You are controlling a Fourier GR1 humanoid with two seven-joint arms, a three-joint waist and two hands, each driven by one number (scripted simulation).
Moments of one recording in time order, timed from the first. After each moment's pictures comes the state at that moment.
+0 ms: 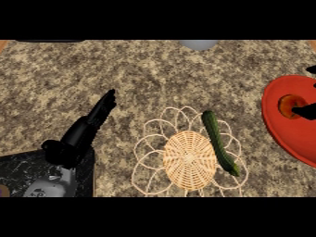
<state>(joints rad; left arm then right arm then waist) -0.11 0.08 -0.14 -1.62 -0.03 -0.17 0.10 -0.43 -0.46 -0.27 -1.25 0.80 0.14 0.26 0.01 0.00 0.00</state>
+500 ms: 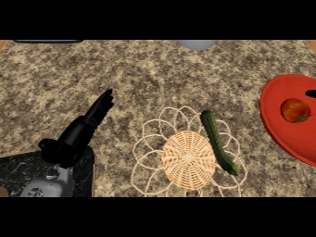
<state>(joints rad) -0.11 0.08 -0.12 -1.62 -0.02 -0.19 0.09 -0.50 -0.48 -0.44 -1.15 0.65 -0.01 0.12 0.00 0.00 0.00</state>
